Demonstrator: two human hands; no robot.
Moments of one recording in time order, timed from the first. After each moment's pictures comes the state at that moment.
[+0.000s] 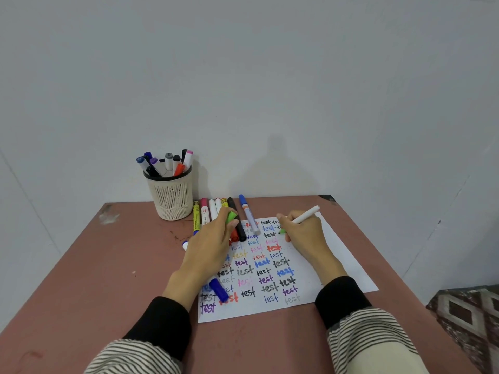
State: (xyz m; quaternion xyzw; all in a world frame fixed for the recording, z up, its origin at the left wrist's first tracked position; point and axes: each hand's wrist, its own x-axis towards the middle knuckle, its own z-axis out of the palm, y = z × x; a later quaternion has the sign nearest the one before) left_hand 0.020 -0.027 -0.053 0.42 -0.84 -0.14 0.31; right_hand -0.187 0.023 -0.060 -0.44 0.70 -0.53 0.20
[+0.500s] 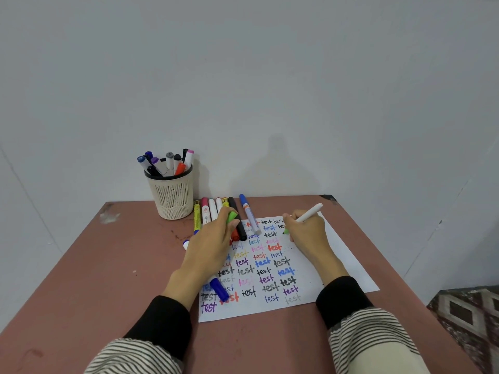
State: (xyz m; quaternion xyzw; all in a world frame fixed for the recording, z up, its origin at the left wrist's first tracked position) left_hand 0.020 -0.029 -0.054 0.42 -0.84 -0.15 0.30; right_hand -0.189 0.022 -0.060 -0.43 0.72 -0.52 0.18
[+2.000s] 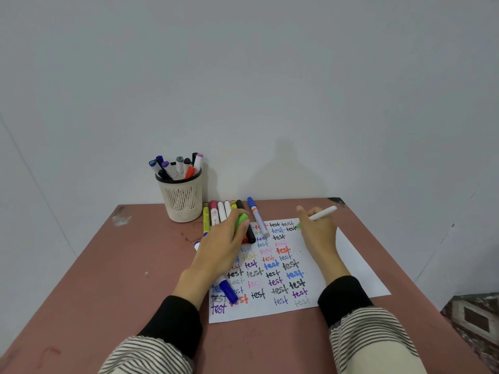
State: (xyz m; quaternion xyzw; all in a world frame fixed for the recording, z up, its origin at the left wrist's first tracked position) left_hand 0.022 -0.027 -0.049 0.38 -0.84 -0.20 0.34; right_hand -0.185 0.015 -0.057 -0.34 0.73 -0.58 0.15
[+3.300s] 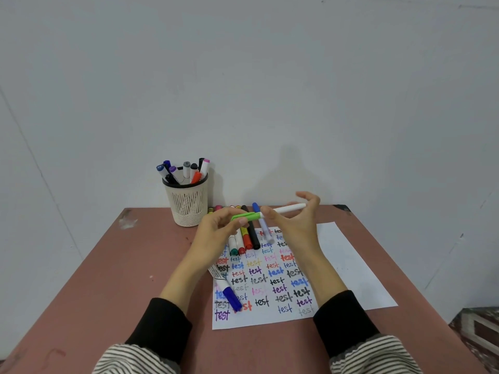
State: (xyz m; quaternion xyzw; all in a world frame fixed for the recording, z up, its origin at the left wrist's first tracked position) left_hand 0.035 -0.040 -0.027 0.27 -0.69 -0.49 0.45; right_hand -0.121 0.027 -0.008 -0.39 0.56 -0.67 0.29
